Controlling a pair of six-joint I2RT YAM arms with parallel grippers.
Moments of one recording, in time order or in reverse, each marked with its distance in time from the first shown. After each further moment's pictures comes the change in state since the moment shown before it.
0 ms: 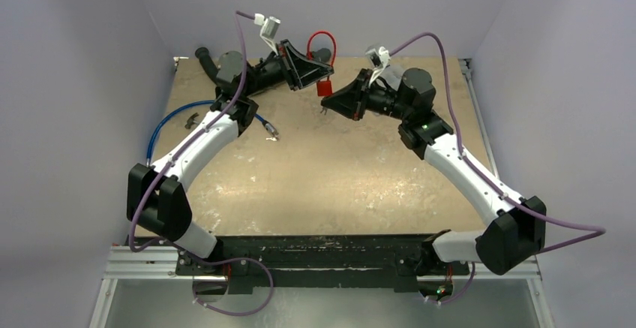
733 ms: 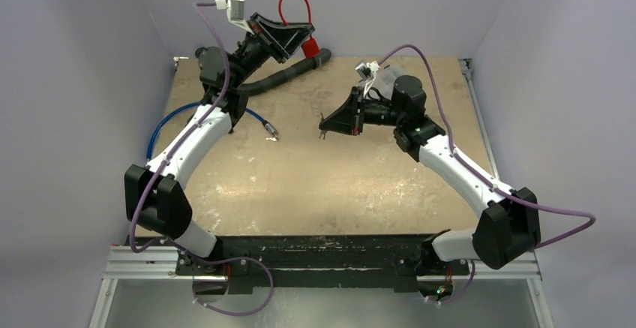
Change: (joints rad) left arm 0.057 0.013 0.090 0.178 -0.255 -0.006; right arm -0.012 0.039 -0.090 0.054 -0.206 0.183
